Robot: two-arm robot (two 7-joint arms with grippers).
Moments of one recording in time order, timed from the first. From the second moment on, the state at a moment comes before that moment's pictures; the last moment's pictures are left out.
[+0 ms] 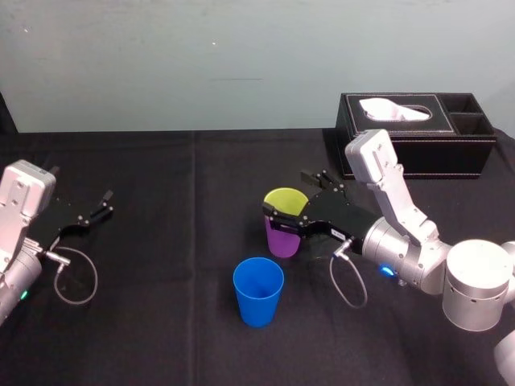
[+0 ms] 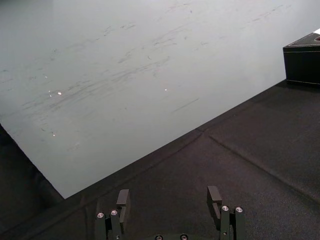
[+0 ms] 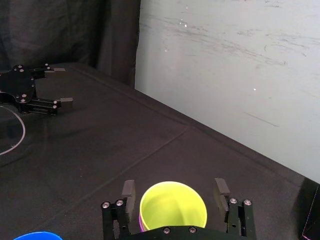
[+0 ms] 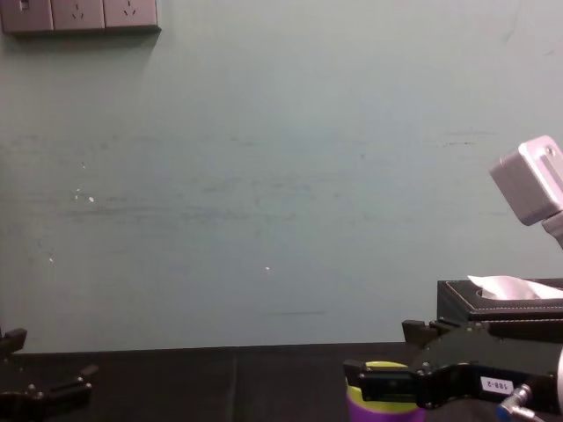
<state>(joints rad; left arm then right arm) -0.20 0.60 0.45 -1.41 -0.25 -0.12 0.03 0.26 0.36 -0.39 -1.48 0.19 0.11 0.40</state>
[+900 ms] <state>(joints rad) -0.20 0.60 0.45 -1.41 -0.25 -0.12 0.03 0.18 0.43 -0.34 -1.60 0.26 0.06 0.43</state>
